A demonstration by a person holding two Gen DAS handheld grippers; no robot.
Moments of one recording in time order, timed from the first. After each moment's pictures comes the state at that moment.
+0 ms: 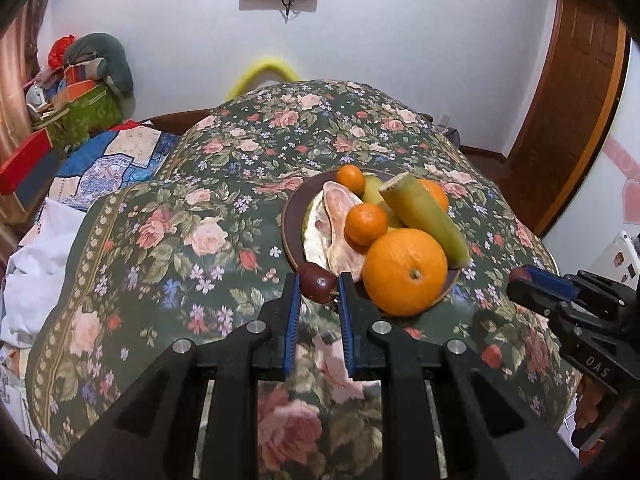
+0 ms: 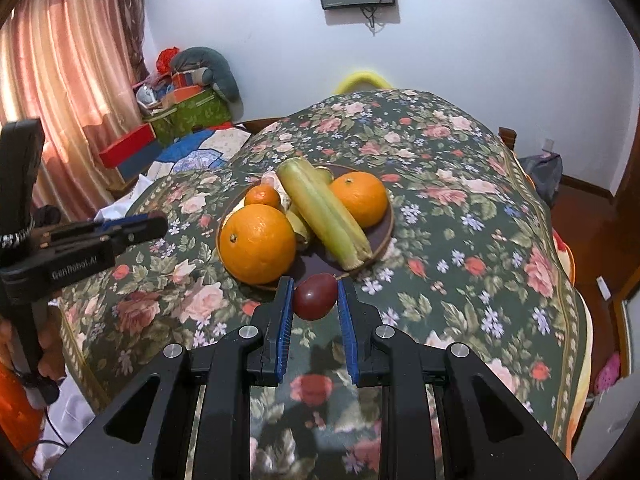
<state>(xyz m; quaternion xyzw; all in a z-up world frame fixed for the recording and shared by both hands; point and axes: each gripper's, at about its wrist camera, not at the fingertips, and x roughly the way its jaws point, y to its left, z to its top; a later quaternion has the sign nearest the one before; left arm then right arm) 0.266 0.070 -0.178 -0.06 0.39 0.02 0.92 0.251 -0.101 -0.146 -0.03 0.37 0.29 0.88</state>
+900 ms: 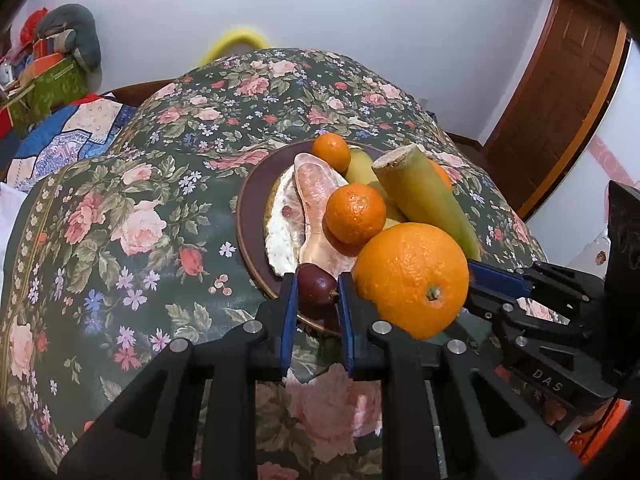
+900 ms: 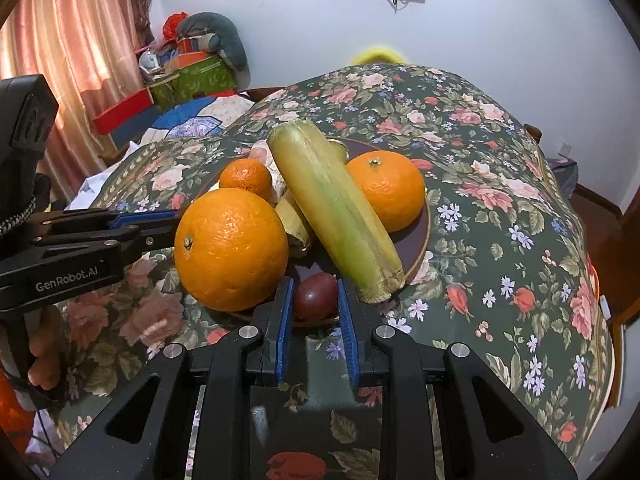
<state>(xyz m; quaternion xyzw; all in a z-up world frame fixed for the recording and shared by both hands) 0.314 0.069 -0.220 -0.10 0.42 -0.04 0.90 0.291 -0.065 -0.183 -0.08 0.40 0.30 0.86</state>
